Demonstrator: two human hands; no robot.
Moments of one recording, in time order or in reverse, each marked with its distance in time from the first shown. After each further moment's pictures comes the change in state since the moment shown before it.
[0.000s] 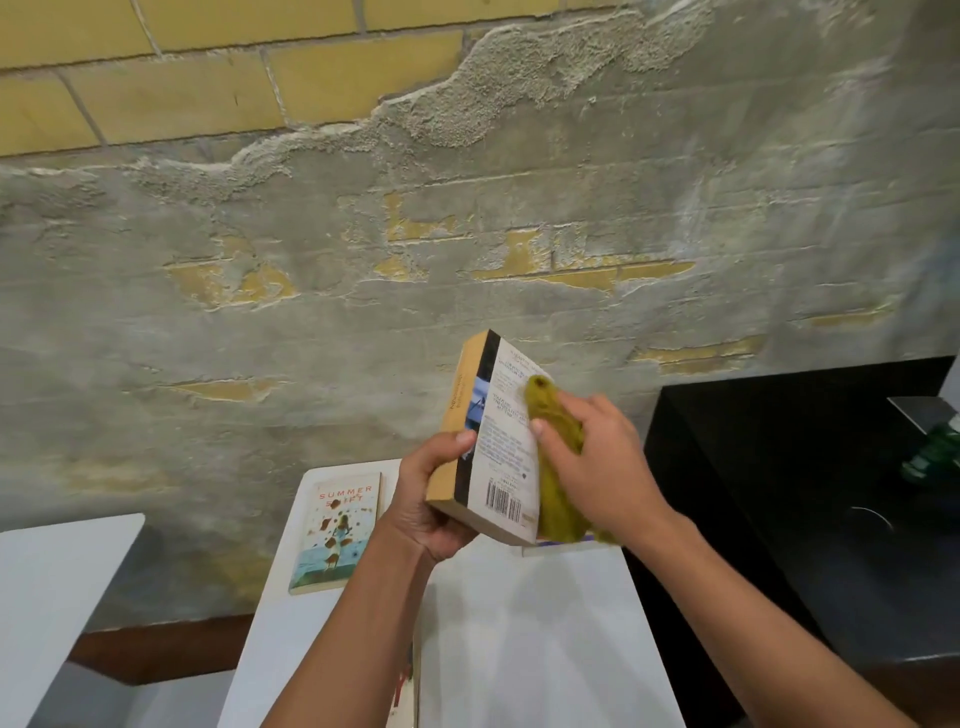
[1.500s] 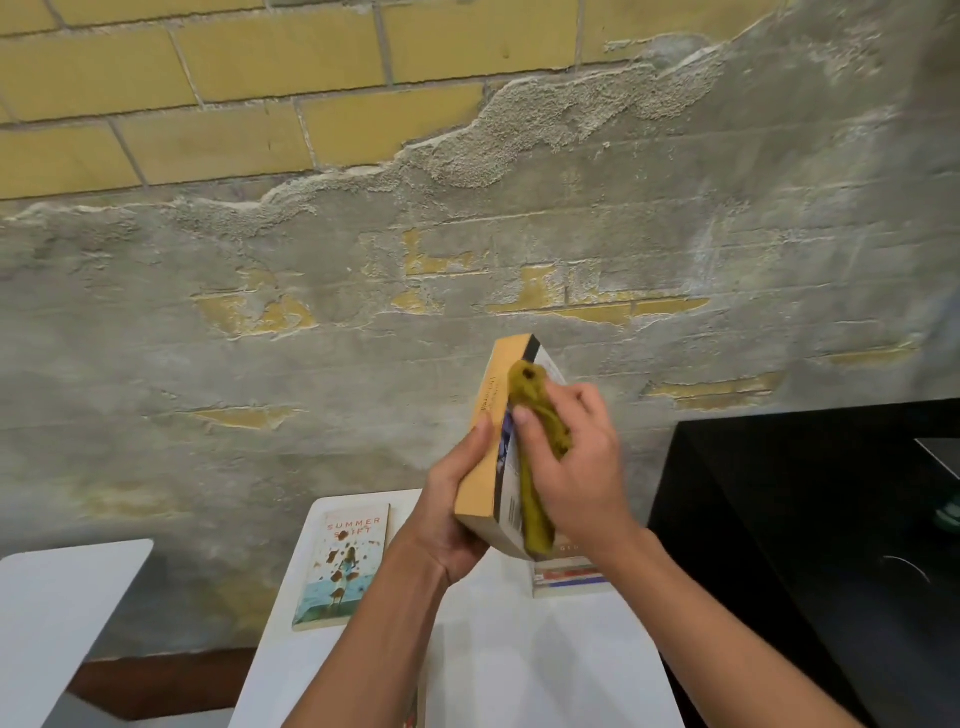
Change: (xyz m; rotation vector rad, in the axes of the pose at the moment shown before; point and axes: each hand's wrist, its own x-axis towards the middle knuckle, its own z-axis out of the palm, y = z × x) left_hand 0.005 0.015 0.022 0.134 0.101 0.083; right_hand 0.022 -0.034 0.022 0.229 0.267 -0.286
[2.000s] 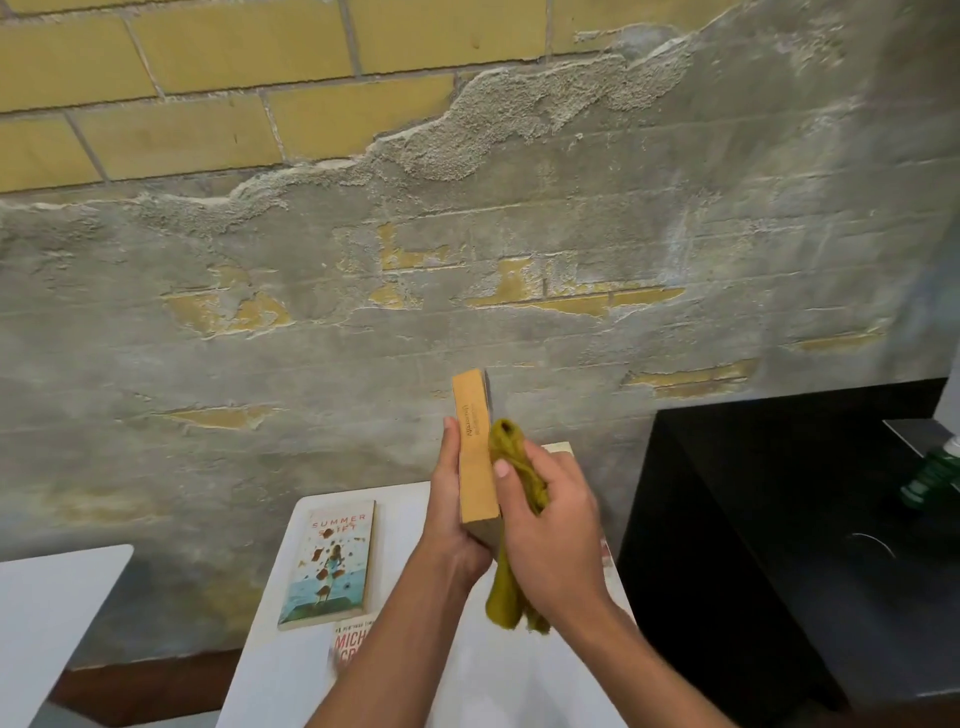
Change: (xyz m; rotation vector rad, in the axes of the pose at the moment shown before) left_hand 0.023 -0.031 0.011 -0.260 0.239 -0.033; right_hand -0.055 -0.023 0.004 0.045 0.014 0.373
